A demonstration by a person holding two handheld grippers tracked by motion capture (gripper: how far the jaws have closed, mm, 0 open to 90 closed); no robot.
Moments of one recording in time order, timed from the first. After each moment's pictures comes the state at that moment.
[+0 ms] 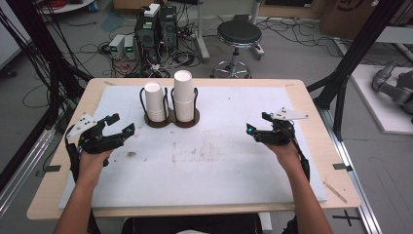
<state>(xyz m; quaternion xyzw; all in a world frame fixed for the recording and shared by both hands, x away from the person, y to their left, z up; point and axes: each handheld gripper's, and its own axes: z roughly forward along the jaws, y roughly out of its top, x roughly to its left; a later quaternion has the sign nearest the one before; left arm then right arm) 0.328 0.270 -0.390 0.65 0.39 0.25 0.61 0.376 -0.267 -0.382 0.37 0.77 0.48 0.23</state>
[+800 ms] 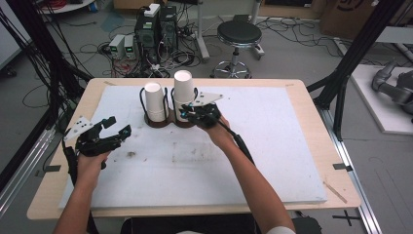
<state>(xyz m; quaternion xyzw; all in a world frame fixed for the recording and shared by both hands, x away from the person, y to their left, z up) 0.327 0.279 -0.400 0.64 0.41 0.26 0.60 0.434 -0.065 -0.380 0.20 0.82 0.49 0.20</state>
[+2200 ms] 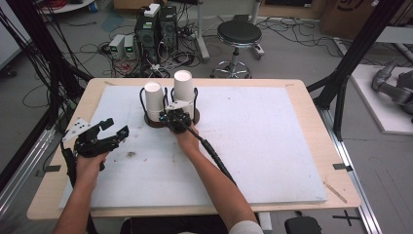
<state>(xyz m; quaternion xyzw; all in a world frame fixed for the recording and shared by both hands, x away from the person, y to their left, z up) 0.327 0.284 -0.407 0.64 0.43 0.25 0.59 0.451 0.017 -0.440 0.33 0.80 0.48 0.16</state>
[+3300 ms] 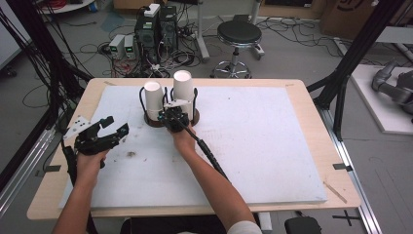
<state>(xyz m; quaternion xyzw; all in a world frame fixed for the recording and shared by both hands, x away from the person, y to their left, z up) 0.336 0.287 -0.396 0.63 0.42 0.27 0.60 0.450 0.025 -0.435 0.38 0.78 0.47 0.15</state>
